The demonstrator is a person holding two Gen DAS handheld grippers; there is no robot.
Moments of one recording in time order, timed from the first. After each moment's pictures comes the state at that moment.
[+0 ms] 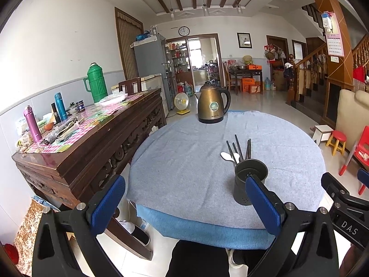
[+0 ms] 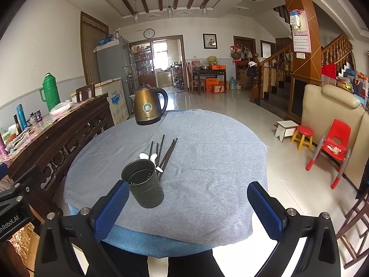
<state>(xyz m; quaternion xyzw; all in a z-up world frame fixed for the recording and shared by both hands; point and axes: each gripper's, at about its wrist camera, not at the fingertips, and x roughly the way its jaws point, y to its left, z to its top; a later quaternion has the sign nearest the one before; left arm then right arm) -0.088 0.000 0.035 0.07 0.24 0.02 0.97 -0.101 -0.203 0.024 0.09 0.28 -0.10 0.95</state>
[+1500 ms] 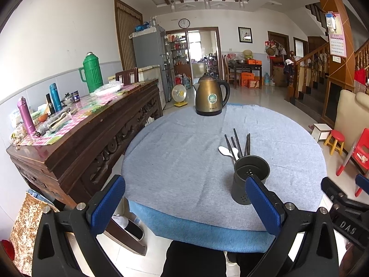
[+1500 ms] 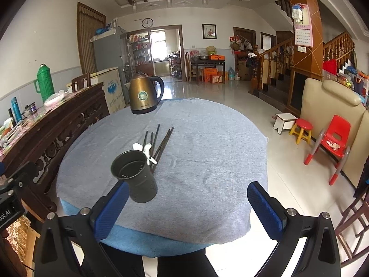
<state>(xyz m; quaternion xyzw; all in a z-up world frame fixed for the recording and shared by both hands) -0.059 -0.001 0.017 0.05 0.27 0.01 0.96 -0.074 -0.215 0.002 0.09 0.32 -0.10 0.94</state>
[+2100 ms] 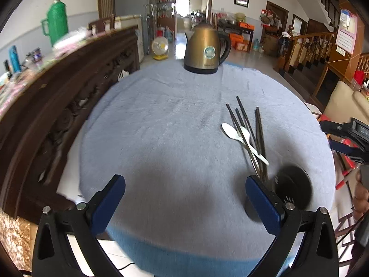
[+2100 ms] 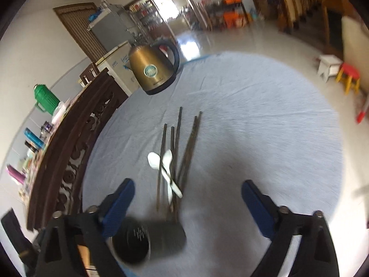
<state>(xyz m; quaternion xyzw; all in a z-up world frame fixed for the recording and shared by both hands) 0.127 0.034 -0.046 0.00 0.43 -0.06 0.90 0.176 -0.283 -0.063 0.25 0.45 0.04 0.86</state>
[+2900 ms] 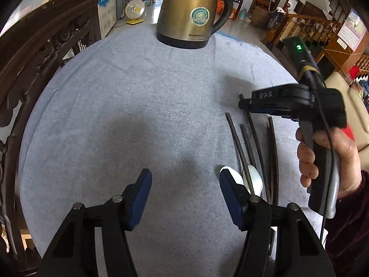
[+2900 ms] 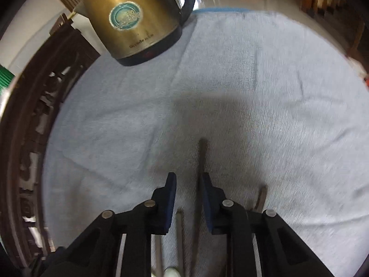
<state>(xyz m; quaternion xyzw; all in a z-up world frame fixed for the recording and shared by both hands) 0.321 -0.008 -0.103 -0.02 0.53 -0.14 0.83 0.470 -0.200 -0.188 0.15 0.60 0.04 0.79</state>
